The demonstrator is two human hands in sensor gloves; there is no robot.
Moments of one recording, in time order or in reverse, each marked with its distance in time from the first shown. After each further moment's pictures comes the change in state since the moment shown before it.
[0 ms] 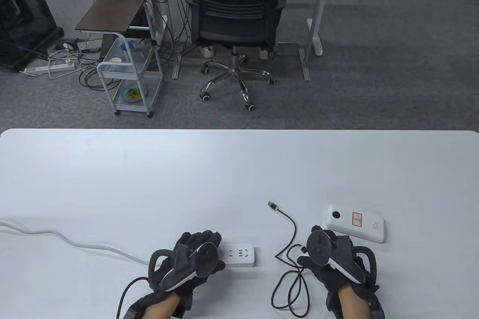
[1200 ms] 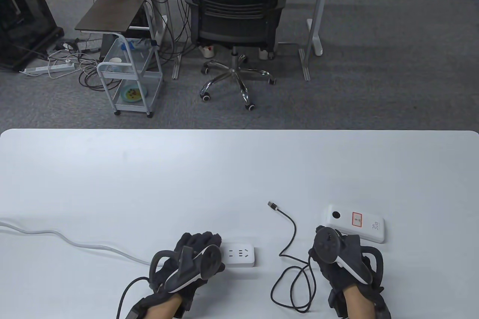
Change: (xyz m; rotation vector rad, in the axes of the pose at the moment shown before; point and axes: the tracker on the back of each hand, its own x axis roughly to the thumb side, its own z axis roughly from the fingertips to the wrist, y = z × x) left_hand 0.007 -0.006 0.000 -0.005 0.000 -0.081; right_hand -0.017 -0.007 -0.001 0.020 0.088 -0.044
